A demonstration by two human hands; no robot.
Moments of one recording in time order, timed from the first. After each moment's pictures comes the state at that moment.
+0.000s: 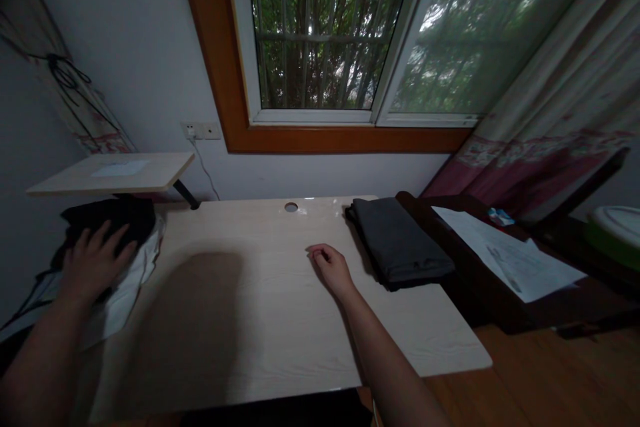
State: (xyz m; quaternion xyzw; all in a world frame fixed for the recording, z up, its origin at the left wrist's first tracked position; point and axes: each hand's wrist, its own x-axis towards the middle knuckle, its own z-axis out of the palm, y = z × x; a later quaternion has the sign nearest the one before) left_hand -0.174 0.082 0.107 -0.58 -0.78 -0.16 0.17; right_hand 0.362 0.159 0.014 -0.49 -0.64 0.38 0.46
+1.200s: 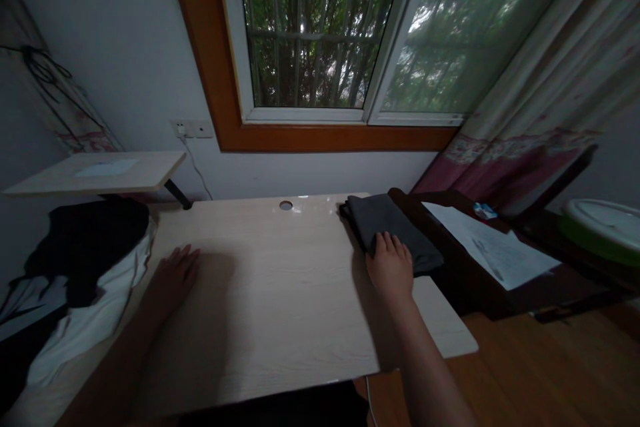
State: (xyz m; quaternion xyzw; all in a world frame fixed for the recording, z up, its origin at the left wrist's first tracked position) left_hand -0.077 0.098 0.000 -0.71 -0.69 -0.10 0.07; right_hand 0.481 0.128 0.052 -0.71 -0.66 -0.20 0.15
